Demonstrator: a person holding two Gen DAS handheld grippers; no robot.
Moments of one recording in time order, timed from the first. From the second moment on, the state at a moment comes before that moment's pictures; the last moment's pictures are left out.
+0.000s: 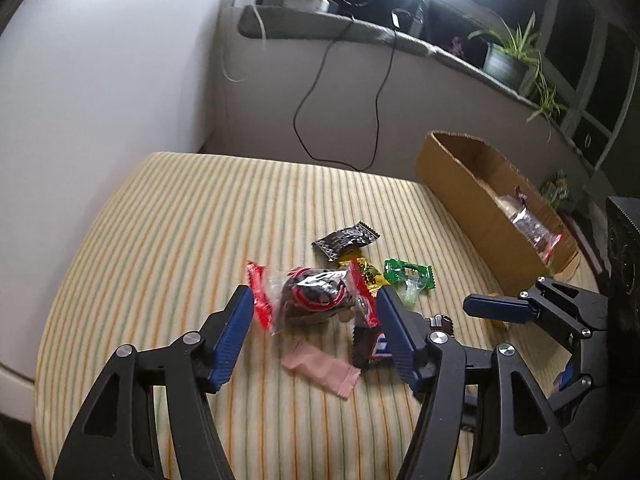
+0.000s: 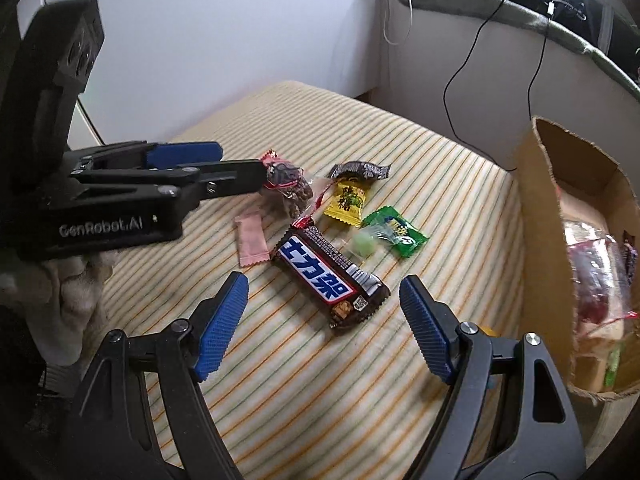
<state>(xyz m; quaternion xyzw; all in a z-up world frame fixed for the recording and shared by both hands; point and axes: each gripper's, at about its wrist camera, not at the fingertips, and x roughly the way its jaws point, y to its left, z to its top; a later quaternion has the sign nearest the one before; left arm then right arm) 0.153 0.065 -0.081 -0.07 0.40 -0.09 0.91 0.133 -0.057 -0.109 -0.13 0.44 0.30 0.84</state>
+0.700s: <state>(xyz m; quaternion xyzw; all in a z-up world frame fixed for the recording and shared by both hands) 0.175 0.068 -0.108 -0.07 0.43 -0.09 0.90 0.160 -0.035 -0.134 -0.14 0.45 0.29 0.83</state>
